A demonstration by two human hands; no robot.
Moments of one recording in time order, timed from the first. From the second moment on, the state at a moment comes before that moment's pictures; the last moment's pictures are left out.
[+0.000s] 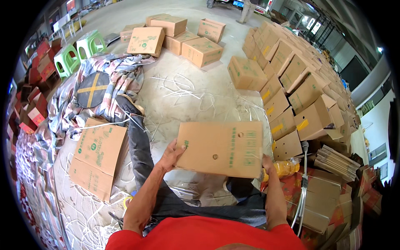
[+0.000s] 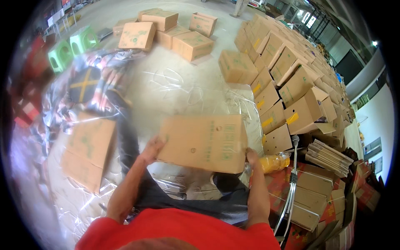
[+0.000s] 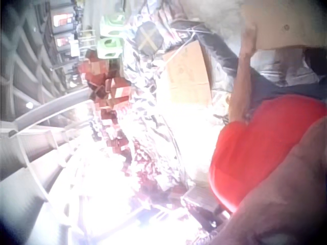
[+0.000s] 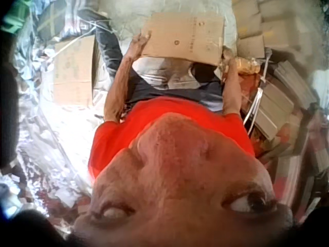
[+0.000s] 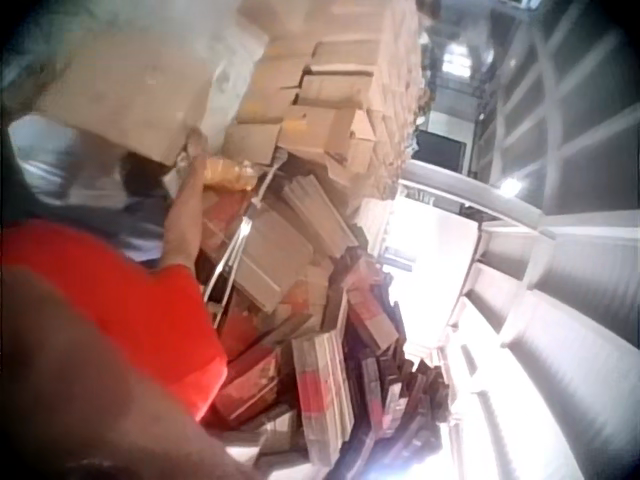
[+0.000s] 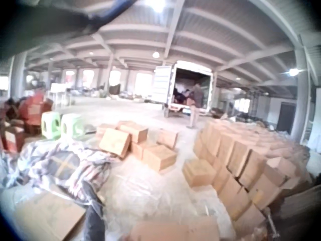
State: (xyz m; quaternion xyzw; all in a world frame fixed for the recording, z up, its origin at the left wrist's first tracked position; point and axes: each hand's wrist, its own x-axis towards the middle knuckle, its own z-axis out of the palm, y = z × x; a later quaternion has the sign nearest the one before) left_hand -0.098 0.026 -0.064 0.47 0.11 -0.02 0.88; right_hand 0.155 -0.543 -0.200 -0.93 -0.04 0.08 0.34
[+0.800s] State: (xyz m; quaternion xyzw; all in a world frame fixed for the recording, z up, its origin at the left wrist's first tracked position) left_hand 0.064 0.166 0.079 0.69 0.05 0.25 0.68; right_hand 0.137 -0.435 -0.098 -0.93 -0.08 -0.06 0.36
